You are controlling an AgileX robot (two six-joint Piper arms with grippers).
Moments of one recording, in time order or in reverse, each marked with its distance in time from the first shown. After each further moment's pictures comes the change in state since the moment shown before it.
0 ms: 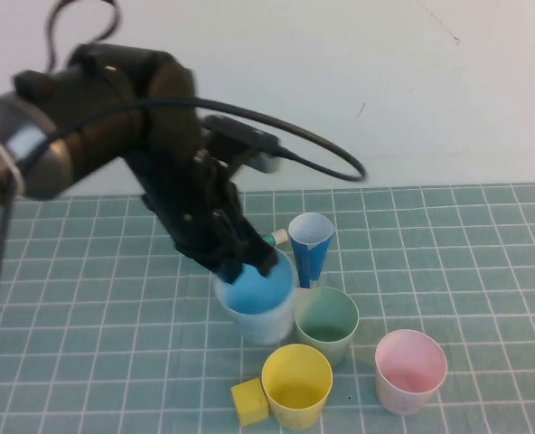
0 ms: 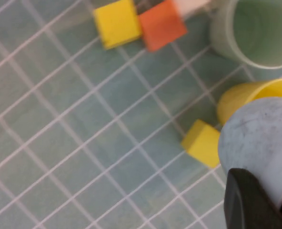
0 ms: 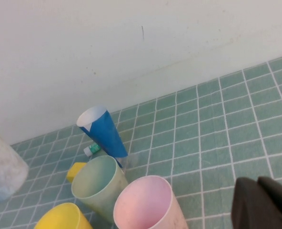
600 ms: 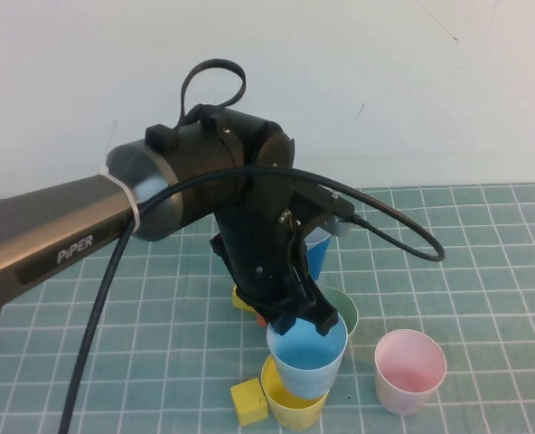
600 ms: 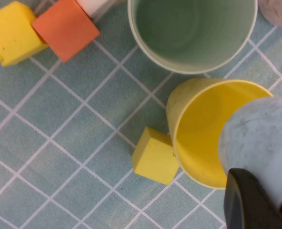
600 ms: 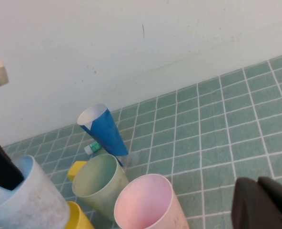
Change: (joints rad) right arm 0.000 0.000 0.000 0.002 0.006 -0.002; left arm -0.143 0.114 0.000 0.000 -0.032 -0.013
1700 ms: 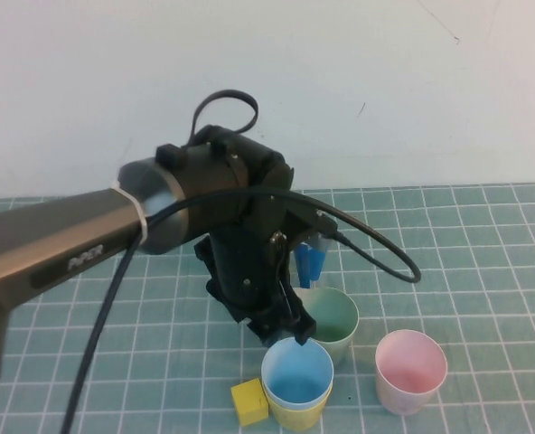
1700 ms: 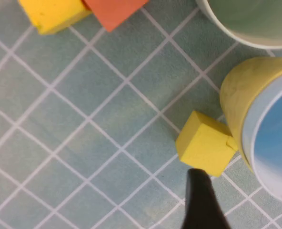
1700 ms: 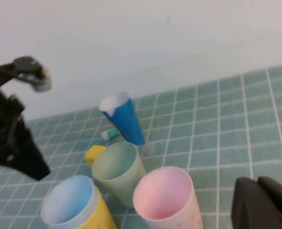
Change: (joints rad) right arm 0.000 0.000 -0.070 0.018 0.105 -0.077; left arm 0.000 0.021 0.052 0.122 -0.039 -0.060
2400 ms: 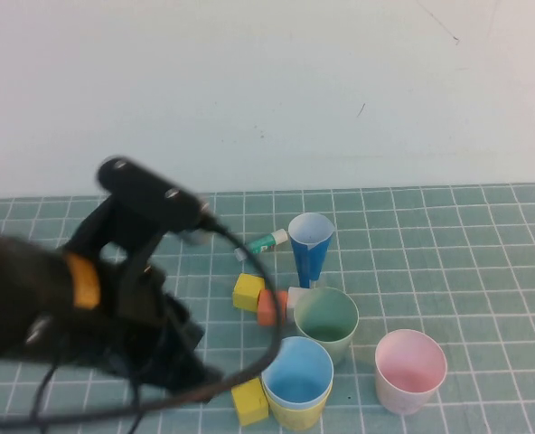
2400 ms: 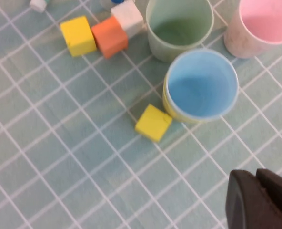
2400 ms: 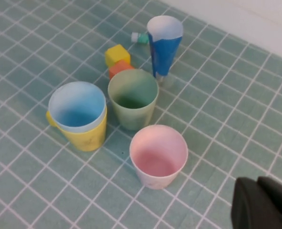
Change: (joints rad) right arm 0.000 0.722 -0.639 -0.104 0.402 -0.515; left arm 0.000 -0.753 0.465 -0.081 -0.173 -0.097
